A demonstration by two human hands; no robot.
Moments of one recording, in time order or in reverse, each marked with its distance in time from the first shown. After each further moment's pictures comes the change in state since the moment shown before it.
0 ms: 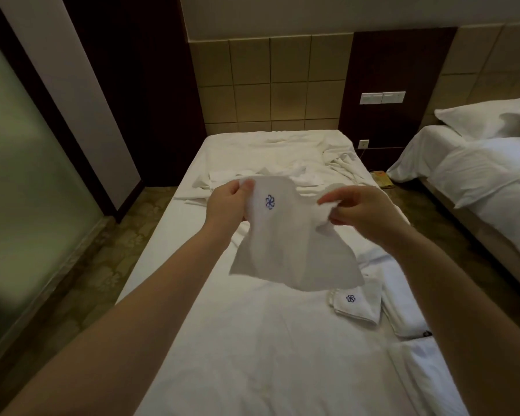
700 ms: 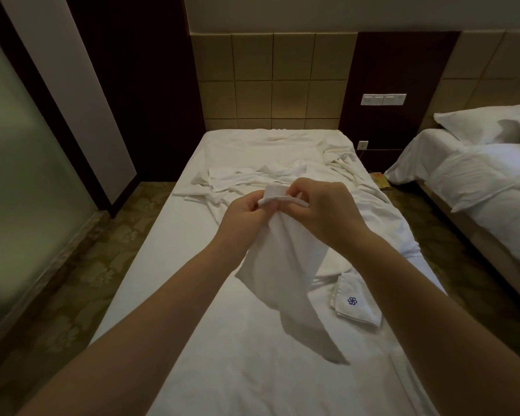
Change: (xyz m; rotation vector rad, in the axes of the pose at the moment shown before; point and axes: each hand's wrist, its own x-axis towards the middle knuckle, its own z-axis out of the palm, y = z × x) left_hand -0.020 -0.005 -0.010 -0.173 -0.240 0.047; right_hand 0.027 -0.032 0.068 -0.504 0.246 -0.508
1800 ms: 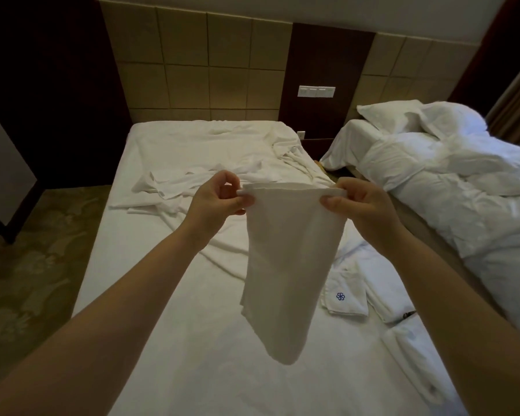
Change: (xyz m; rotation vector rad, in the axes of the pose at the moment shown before) left_hand 0.141 -0.045 -0.117 -0.083 -0.233 0.103; right_hand 0.045 0.004 0.038 0.456 0.017 0.516
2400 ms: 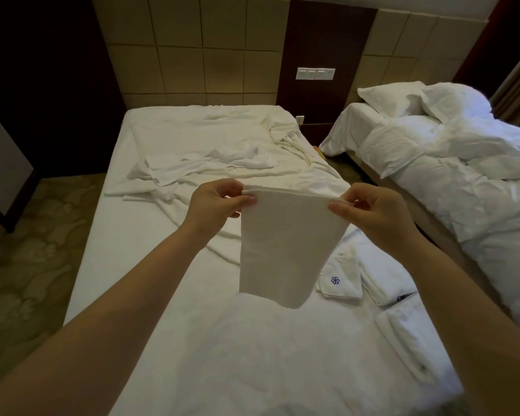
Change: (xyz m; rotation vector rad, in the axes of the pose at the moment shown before) left_hand -0.015 -0.014 0.024 0.093 0.008 -0.056; right_hand -0.033 0.027 -0.028 -0.236 0.035 0.022
